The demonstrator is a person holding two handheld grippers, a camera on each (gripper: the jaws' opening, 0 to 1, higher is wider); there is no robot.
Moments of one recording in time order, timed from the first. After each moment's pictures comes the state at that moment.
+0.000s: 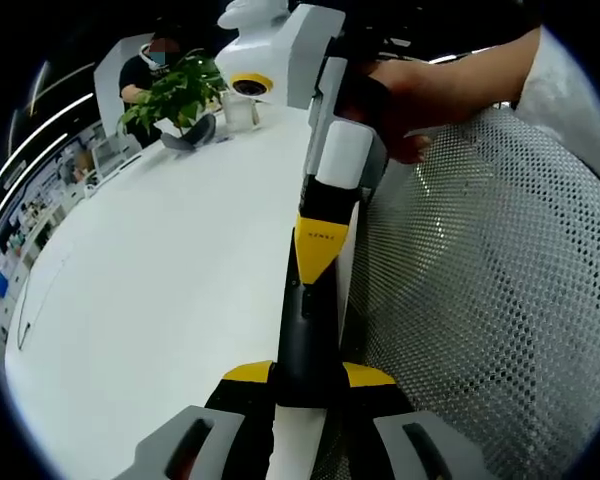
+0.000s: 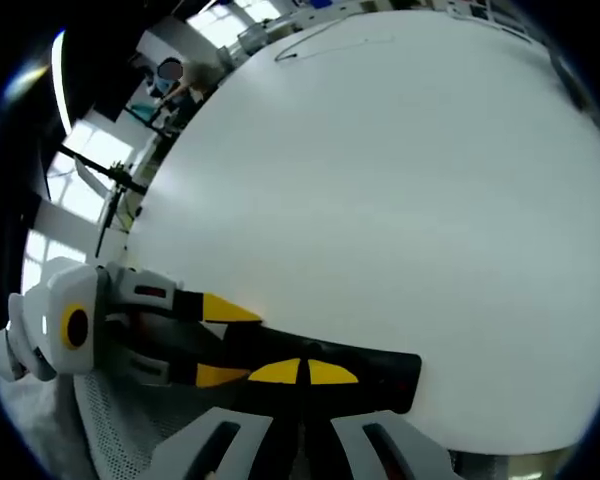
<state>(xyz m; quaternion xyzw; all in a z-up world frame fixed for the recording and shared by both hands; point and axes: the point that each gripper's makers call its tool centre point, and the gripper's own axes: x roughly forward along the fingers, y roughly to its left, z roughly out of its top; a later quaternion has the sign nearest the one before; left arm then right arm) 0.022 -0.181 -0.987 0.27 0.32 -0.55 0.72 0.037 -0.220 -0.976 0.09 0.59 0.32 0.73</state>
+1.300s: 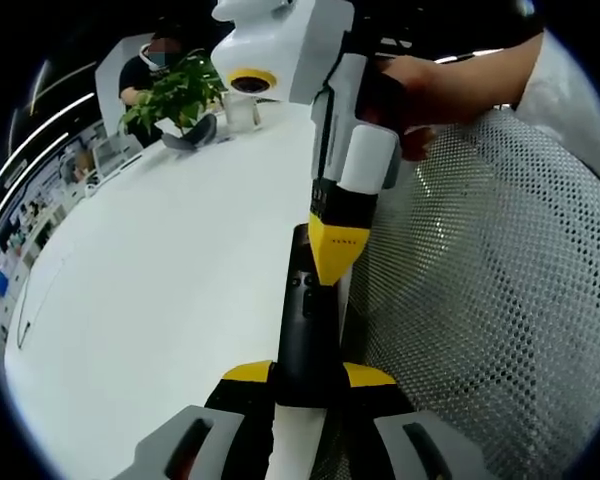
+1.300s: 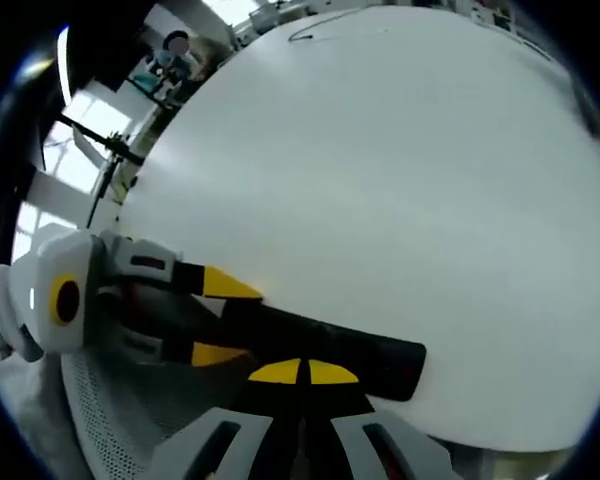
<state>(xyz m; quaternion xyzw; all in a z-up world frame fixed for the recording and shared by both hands) 0.023 -0.180 -0.986 0.27 0.32 -0.55 0.72 0.025 -0.221 -0.978 0.03 0.61 0.32 0.72</state>
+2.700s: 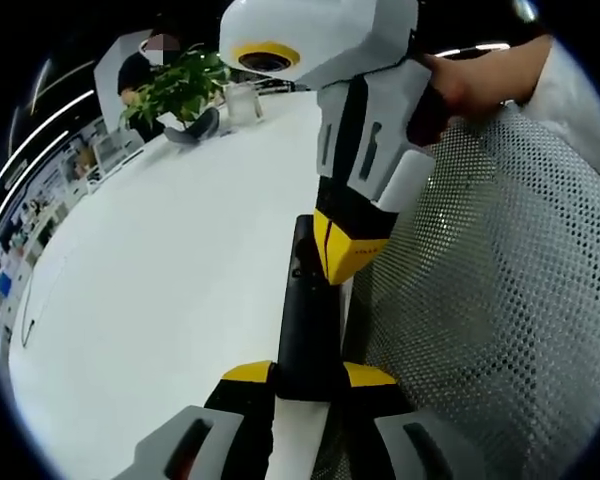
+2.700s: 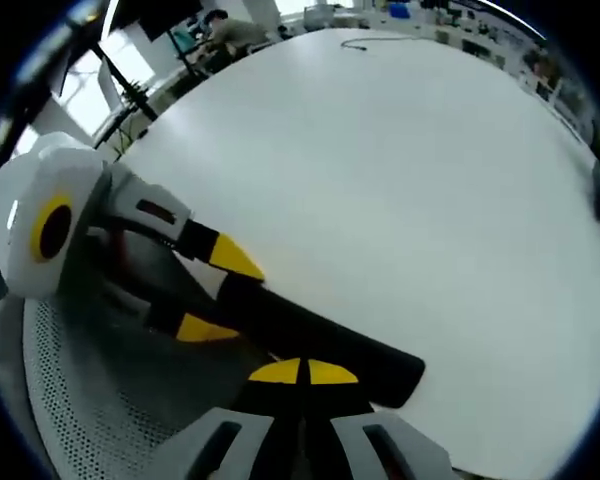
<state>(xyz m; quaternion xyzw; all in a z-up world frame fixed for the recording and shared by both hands) 0.030 -0.169 -0.985 0.29 0.33 -0.54 0.71 0.029 -0.215 -0.980 -0.09 0.57 0.35 0.74</state>
